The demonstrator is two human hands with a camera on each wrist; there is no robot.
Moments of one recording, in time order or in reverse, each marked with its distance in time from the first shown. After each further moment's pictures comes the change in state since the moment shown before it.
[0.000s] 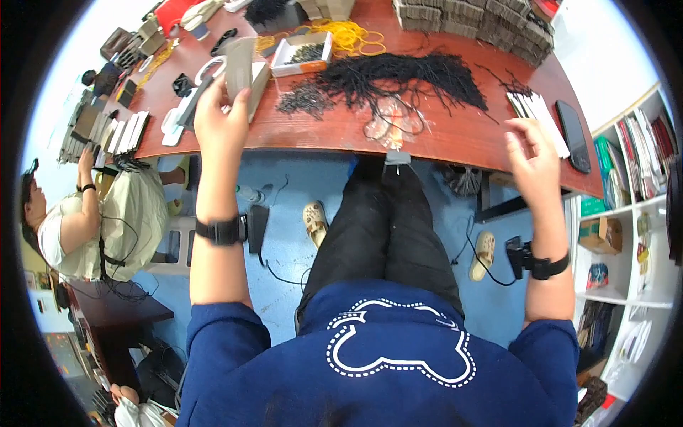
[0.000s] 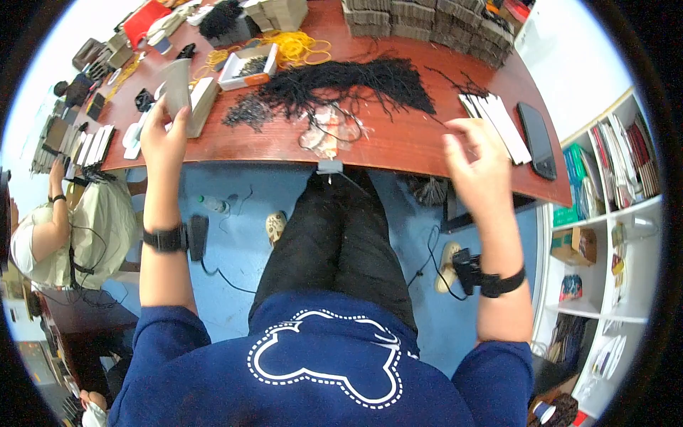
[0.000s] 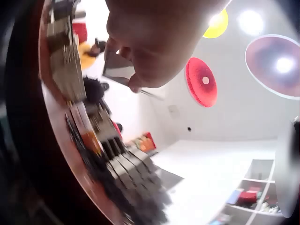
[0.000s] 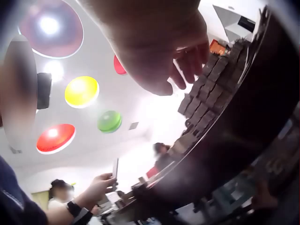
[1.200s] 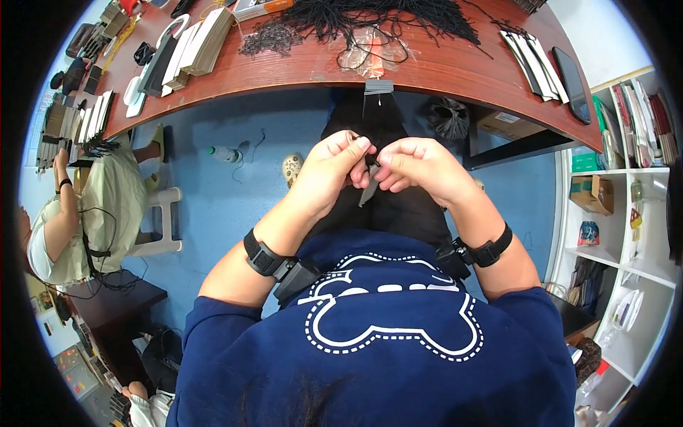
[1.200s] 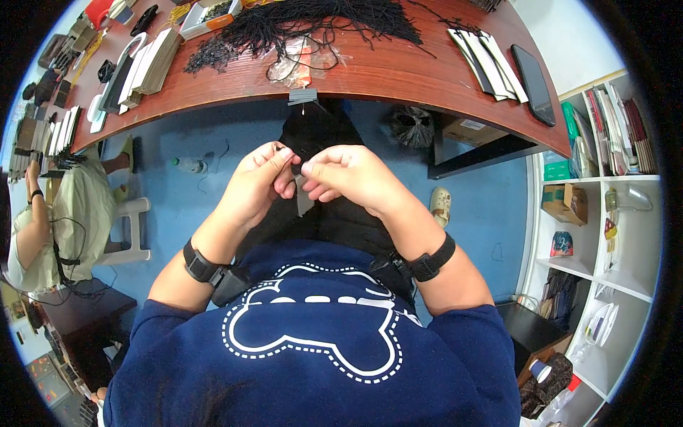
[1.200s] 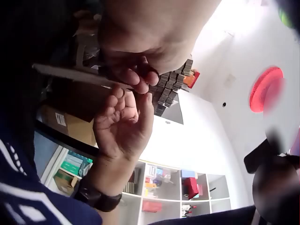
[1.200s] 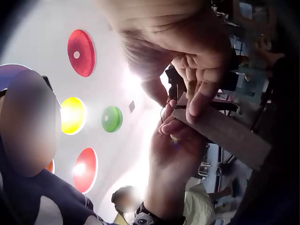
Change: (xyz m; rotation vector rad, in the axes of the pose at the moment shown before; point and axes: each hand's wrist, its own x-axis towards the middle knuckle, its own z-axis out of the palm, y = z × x) left_hand -0.171 0.076 0.057 -1.141 -0.866 -0.919; right_hand -0.079 -0.069 0.085 1.141 -0.843 0.874
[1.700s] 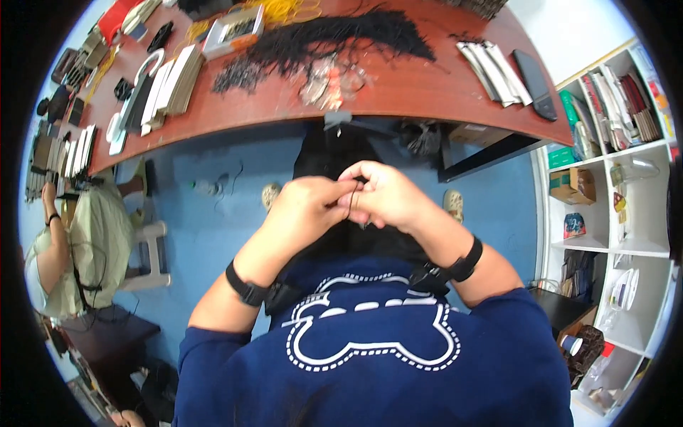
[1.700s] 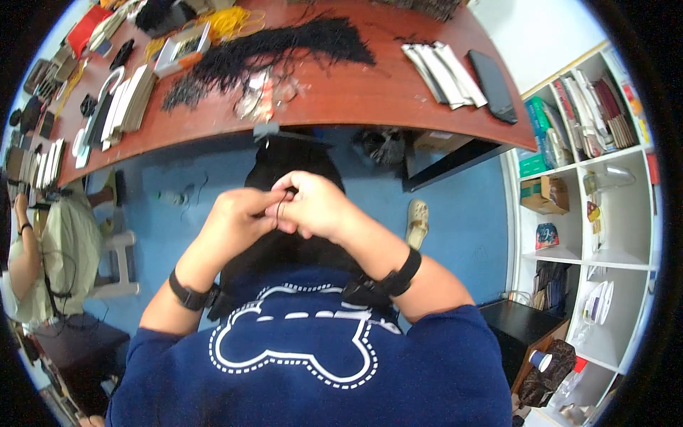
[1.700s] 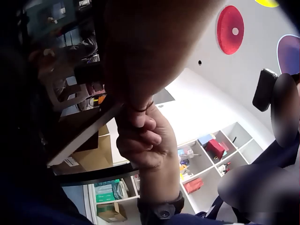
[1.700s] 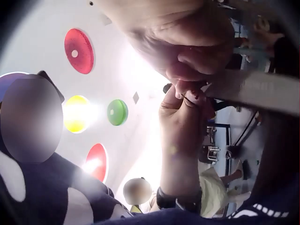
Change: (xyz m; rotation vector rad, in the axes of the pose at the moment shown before) left_hand -0.007 0.016 0.016 1.165 -0.111 0.700; right_hand -0.003 0.002 0.009 -0.038 0.045 -0.035
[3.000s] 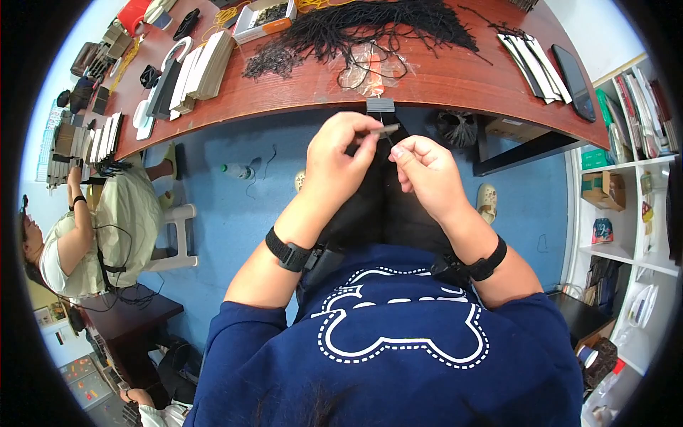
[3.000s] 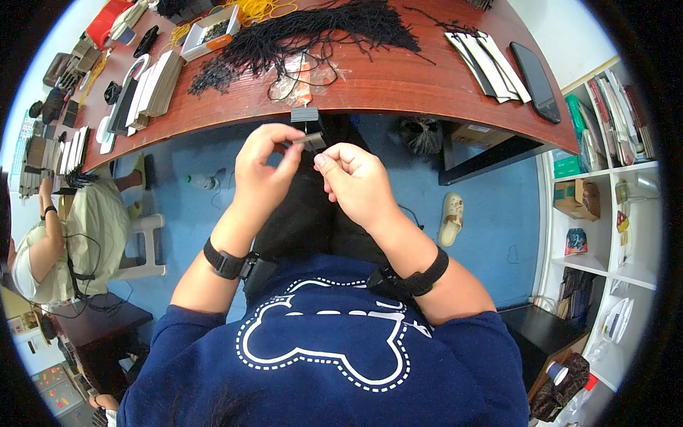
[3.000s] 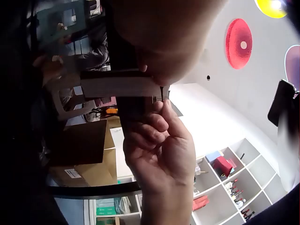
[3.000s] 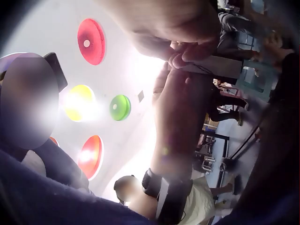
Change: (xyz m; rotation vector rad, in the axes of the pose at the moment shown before) left_hand 0.030 -0.027 0.005 -0.069 0.440 -0.076; right_hand 0.014 0.011 0.004 0.140 0.263 -0.320
